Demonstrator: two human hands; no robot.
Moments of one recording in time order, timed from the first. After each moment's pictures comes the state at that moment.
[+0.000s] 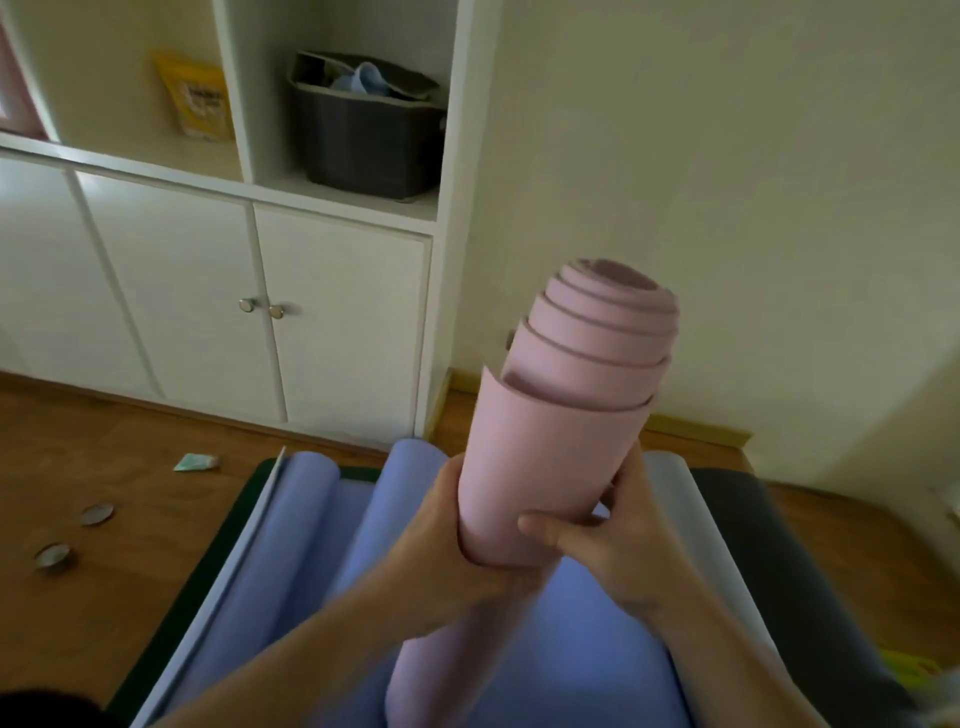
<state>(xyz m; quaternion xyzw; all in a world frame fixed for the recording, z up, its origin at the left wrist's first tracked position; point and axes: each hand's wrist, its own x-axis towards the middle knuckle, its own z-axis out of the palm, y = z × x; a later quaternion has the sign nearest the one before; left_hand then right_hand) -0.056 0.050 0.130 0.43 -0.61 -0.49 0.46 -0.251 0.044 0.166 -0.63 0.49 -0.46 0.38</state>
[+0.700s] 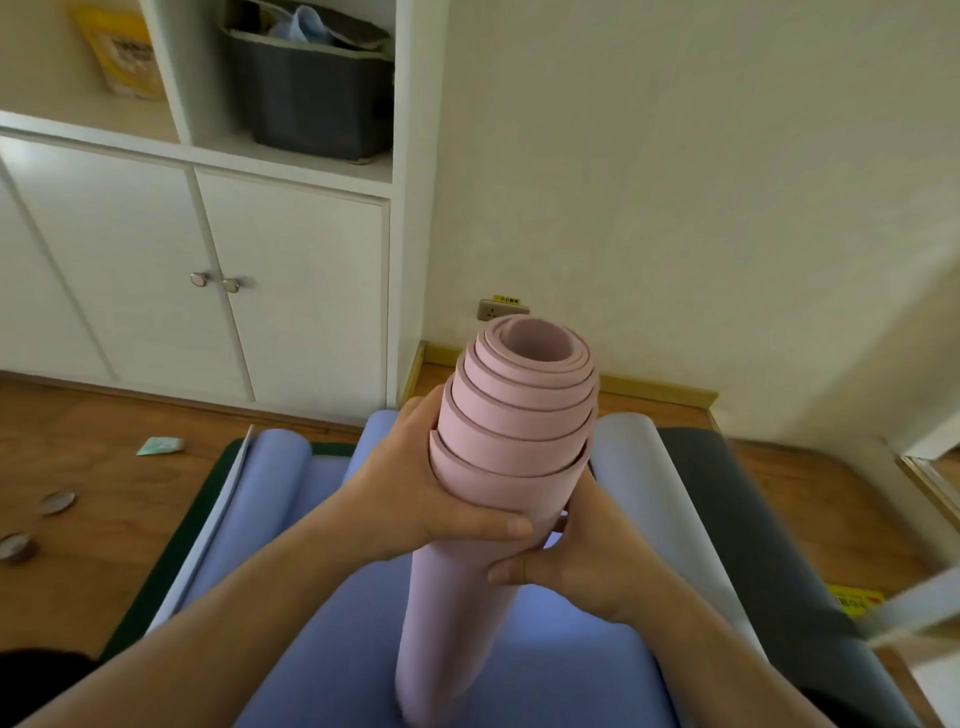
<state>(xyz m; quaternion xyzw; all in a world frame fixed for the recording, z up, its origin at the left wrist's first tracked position) -0.058 0.036 0.165 0.40 -0.70 -0.43 0.40 -0.277 0.070 0.142 -0.68 0.53 -0.32 0.38</state>
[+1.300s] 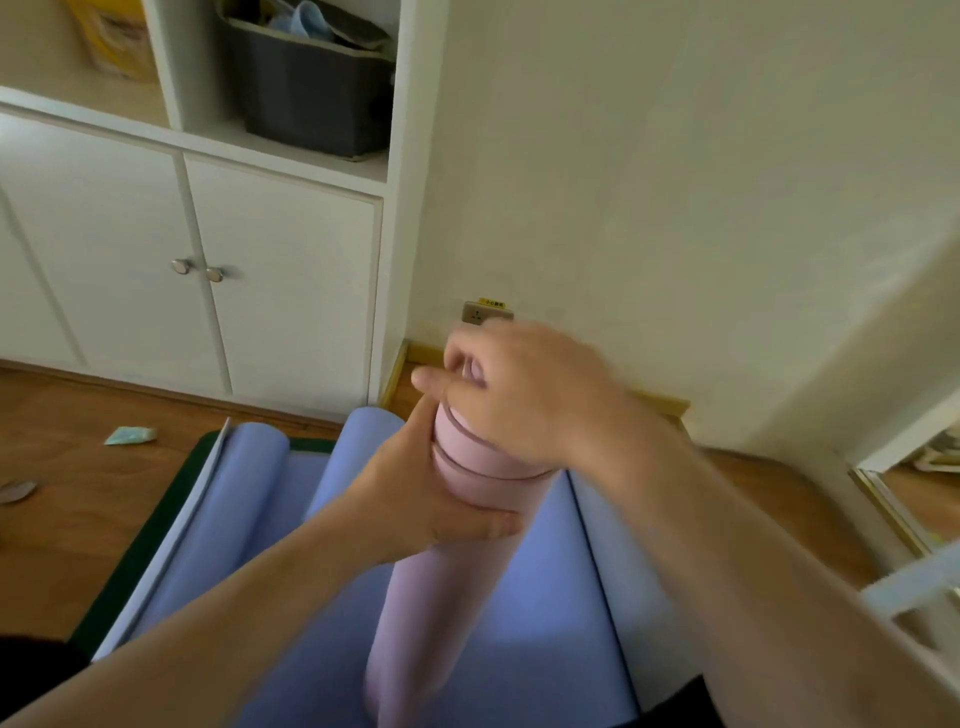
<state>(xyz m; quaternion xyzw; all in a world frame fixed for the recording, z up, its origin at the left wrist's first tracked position) -0.067 0.043 0.161 0.44 -0.68 -0.43 0.40 -0.203 0.034 0.299 -0.82 0.57 -0.08 0.06</state>
